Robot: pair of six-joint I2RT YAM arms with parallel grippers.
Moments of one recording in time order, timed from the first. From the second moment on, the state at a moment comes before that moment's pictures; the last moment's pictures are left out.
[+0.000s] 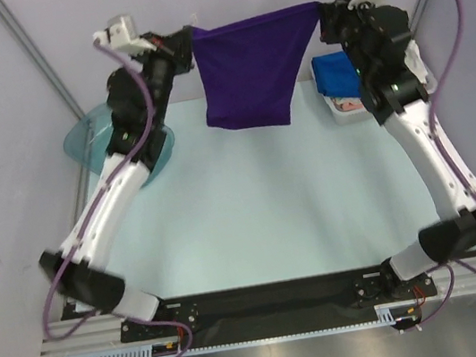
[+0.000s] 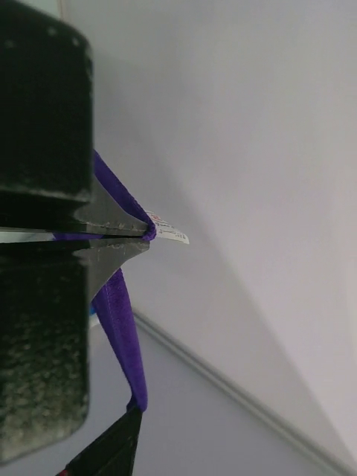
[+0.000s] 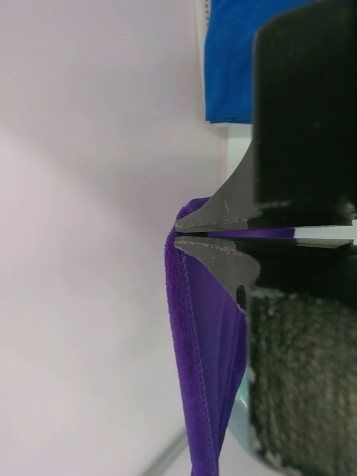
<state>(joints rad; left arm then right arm) -0.44 1.61 1.74 0.20 -0.10 -0.49 0.28 1.56 1.83 -0.06 0.12 0.22</state>
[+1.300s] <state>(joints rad) -0.36 1.91 1.52 0.30 -0.12 -0.50 0.17 2.04 1.80 -0.03 -0.08 0.21</state>
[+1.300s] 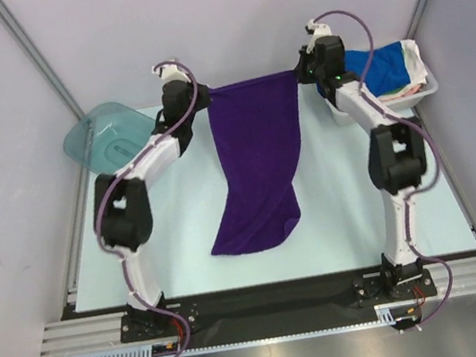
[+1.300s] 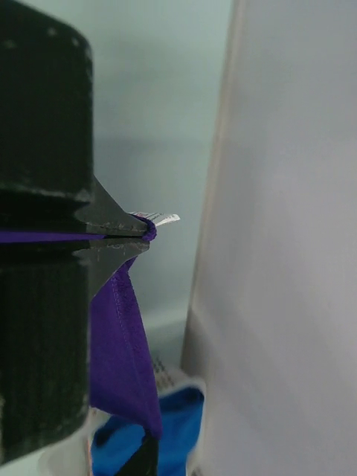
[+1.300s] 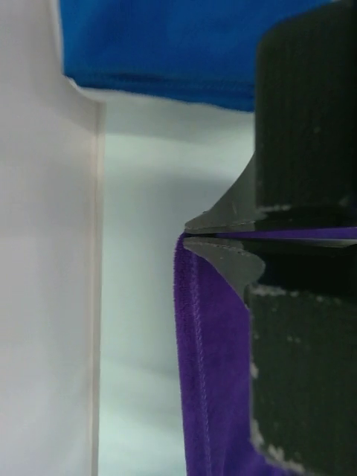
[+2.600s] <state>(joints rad) -0.27 2.15 1.71 0.23 -0.05 -0.58 0.15 2.28 2.01 -0.11 -0.21 0.37</state>
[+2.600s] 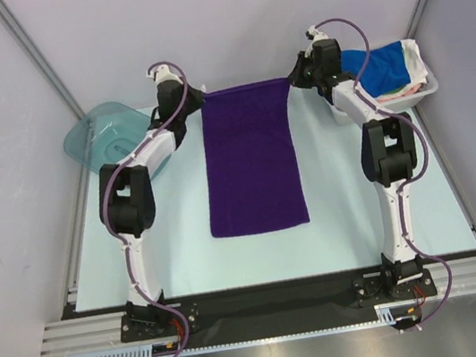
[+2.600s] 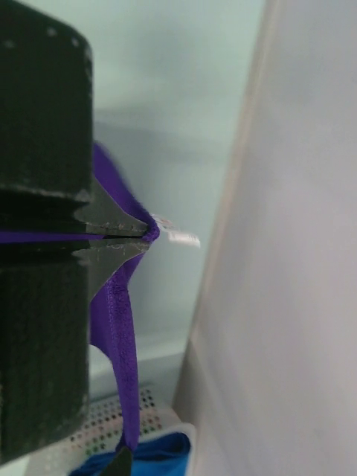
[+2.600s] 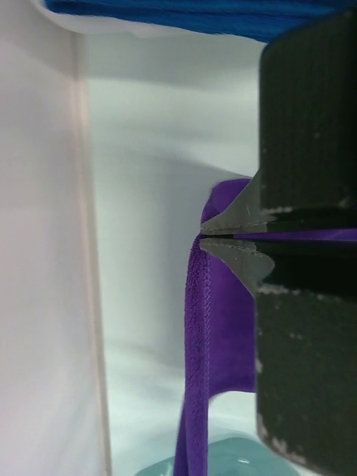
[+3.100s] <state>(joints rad) -0.27 1.84 1.31 0.21 0.01 -0.64 0.18 1.91 1.56 -0.14 -0.25 0.42</state>
